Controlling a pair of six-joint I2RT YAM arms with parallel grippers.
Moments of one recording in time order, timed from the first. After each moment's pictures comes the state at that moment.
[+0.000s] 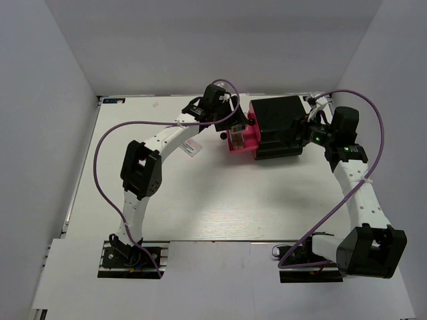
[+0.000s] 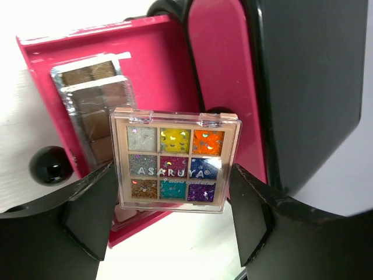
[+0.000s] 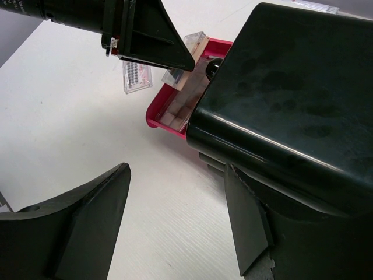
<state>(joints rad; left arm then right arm) -0.61 2.15 1.92 -0.40 0.19 -0.75 -0.03 1.18 1.03 -0.27 -0.80 -0.03</state>
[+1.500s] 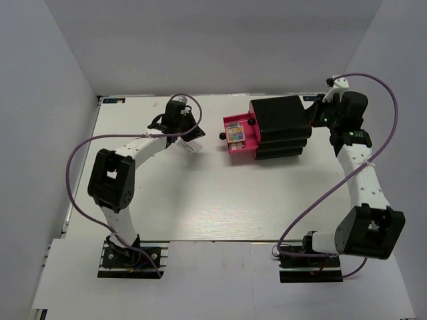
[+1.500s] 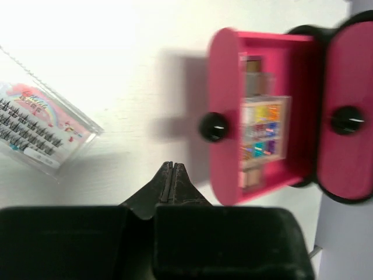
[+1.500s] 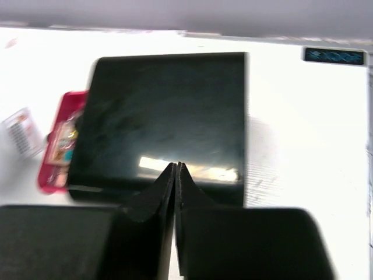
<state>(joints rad) -0.40 1.81 1.33 -0.16 0.18 -0.73 -0.08 1.30 1.17 -0.22 -0.40 0.03</state>
